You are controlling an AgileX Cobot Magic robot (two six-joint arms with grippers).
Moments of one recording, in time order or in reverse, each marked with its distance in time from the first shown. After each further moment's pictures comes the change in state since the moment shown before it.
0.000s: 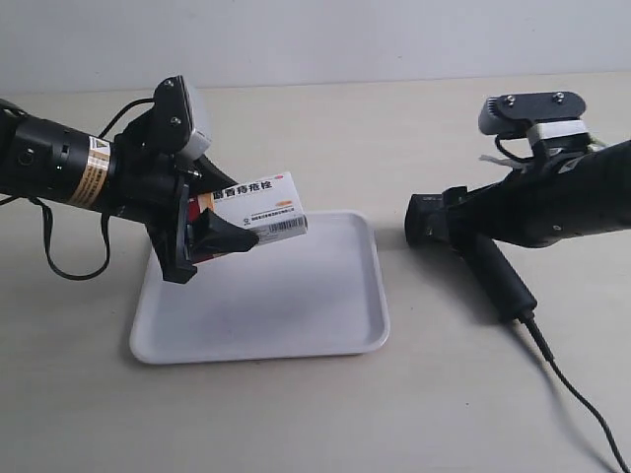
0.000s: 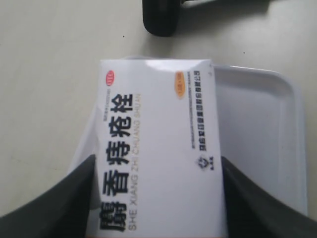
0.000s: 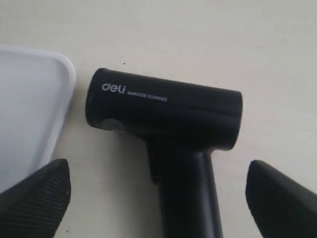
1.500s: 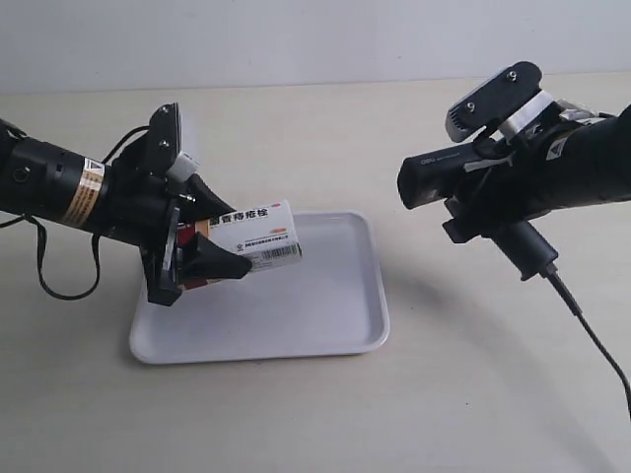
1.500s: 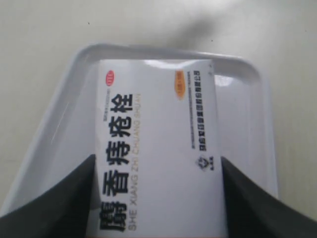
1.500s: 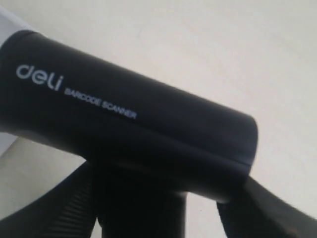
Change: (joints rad) left arm 0.051 0.081 0.011 0.018 -0.119 0.044; right arm 0.000 0.018 -0.063 -0.406 -0.041 -0.071
